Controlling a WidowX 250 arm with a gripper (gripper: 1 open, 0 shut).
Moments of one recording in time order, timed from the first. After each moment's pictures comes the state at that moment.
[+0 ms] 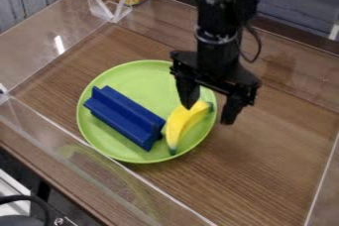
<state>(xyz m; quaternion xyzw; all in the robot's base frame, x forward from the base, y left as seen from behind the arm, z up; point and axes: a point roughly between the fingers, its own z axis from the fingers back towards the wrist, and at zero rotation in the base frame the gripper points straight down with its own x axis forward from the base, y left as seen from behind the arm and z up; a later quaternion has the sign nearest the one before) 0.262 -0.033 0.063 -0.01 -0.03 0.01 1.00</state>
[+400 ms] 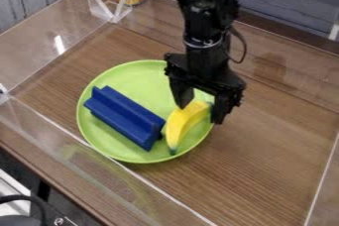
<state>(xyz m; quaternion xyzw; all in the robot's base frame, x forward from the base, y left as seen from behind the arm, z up) 0.269 -0.015 0.052 -0.02 -0.04 -0.01 1.00</state>
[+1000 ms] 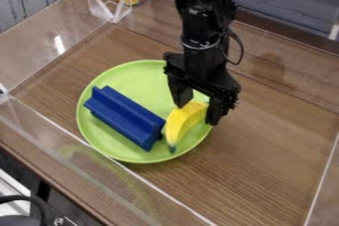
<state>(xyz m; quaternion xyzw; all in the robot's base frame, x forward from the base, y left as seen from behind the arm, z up) 0.268 -0.014 0.049 -0.02 -0.03 -0.05 1.00</state>
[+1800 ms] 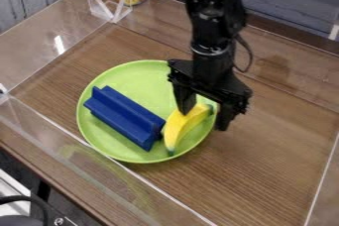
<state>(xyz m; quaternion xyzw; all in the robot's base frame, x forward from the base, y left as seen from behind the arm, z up) 0.262 -0.043 0.048 -0.02 -0.02 -0.02 1.00</state>
